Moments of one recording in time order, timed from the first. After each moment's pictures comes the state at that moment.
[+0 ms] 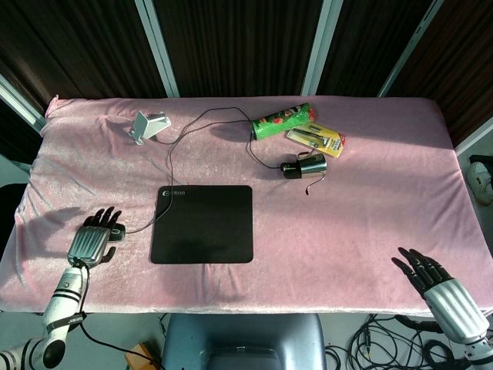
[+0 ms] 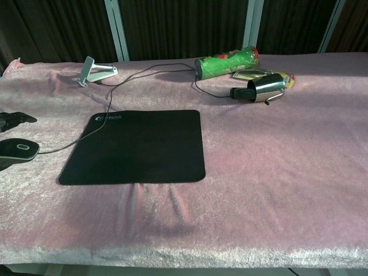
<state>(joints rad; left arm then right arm) -0.48 -1.41 -0.06 -1.36 1.10 1.04 0.40 0.07 -1.05 -0.15 -1.44 -1.89 1.61 0.16</state>
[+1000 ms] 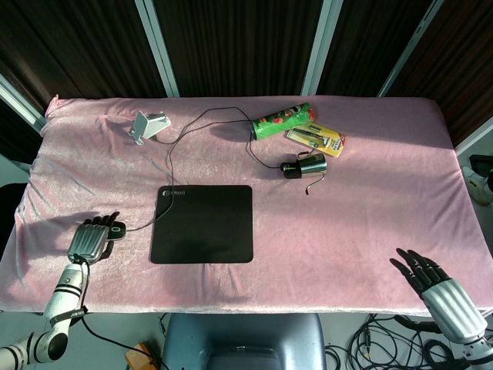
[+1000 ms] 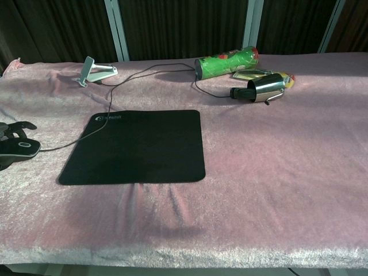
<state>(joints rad) -0.49 -1.48 -0.07 -1.21 1.12 0.99 0.33 0.07 -1.05 -0.15 -1.44 -1.89 1.61 0.15</state>
